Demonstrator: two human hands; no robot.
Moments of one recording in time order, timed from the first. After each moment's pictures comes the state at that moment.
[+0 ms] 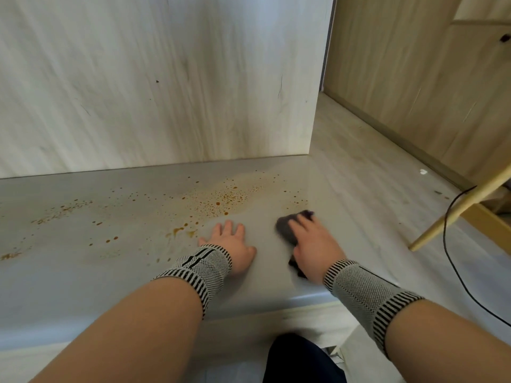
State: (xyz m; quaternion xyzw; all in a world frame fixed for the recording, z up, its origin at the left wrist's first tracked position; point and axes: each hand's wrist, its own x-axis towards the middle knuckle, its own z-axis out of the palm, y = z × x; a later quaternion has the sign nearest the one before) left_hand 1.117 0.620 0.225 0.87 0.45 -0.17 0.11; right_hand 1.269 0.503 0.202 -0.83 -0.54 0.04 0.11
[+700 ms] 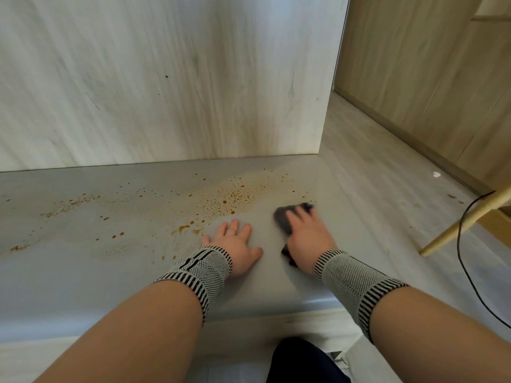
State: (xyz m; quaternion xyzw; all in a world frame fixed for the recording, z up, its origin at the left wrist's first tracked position) left_hand 1.109 0.624 0.223 0.87 0.44 -0.16 0.14; right_hand 1.268 0.541 0.197 -0.83 -0.55 0.04 0.09
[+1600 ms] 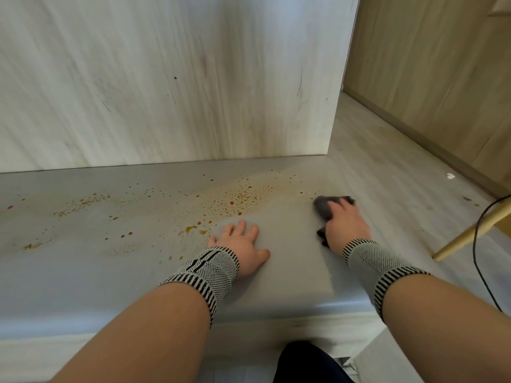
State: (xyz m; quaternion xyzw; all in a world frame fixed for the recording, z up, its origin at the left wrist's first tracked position) left_hand 1.108 0.623 0.228 0.87 0.45 -0.17 0.14; right_hand 1.321 0.537 0.204 -0.90 -0.41 0.08 0.14
